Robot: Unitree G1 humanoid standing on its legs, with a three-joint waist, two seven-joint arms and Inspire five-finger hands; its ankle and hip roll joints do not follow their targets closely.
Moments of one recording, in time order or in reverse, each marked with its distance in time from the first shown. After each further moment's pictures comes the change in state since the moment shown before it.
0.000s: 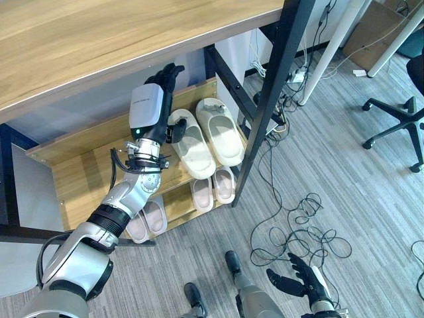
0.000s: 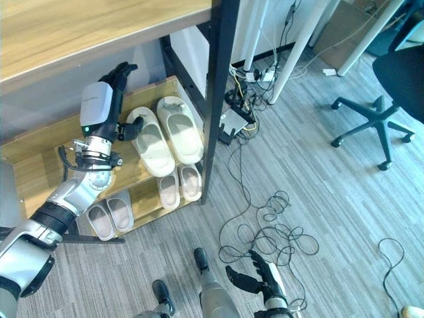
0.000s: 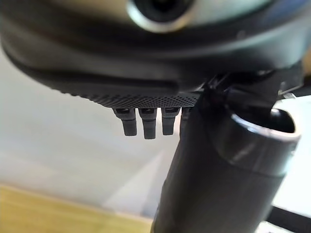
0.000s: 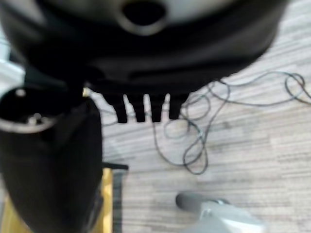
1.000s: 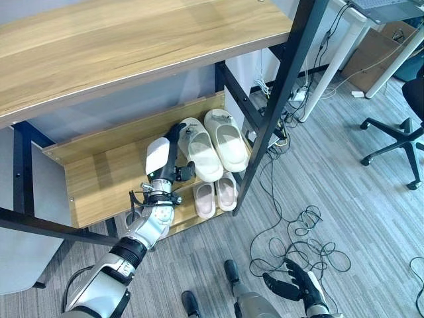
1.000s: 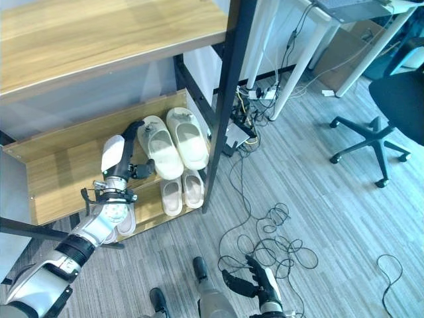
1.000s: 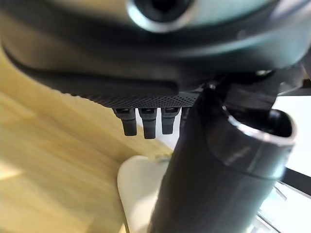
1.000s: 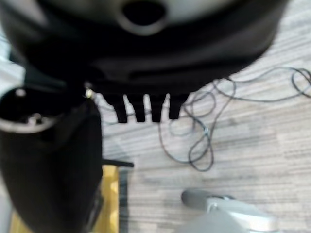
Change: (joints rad) left arm 0.231 -0.196 0.023 0.048 -0.088 -0.006 -0.042; right arm 0.012 0.047 -0.008 0.012 0.004 0.027 0.003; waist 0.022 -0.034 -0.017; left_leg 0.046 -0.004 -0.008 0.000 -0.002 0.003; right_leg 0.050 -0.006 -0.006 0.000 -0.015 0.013
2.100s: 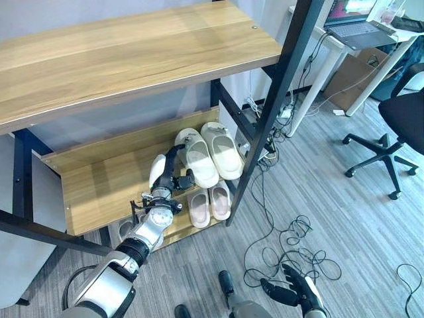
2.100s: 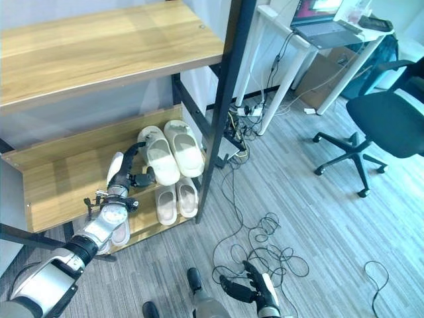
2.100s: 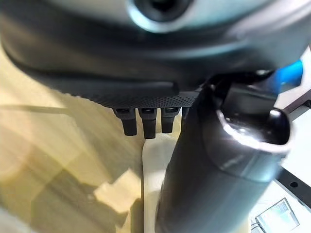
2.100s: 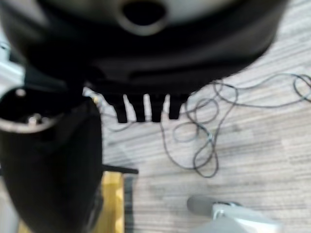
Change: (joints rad) left arm -0.041 0.004 -0.045 0.228 -0.340 -0.099 -0.111; right arm 0.019 0.010 0.023 0.012 0.009 0.003 0.000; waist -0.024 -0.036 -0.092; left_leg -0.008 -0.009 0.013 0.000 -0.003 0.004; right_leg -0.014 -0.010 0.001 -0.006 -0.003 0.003
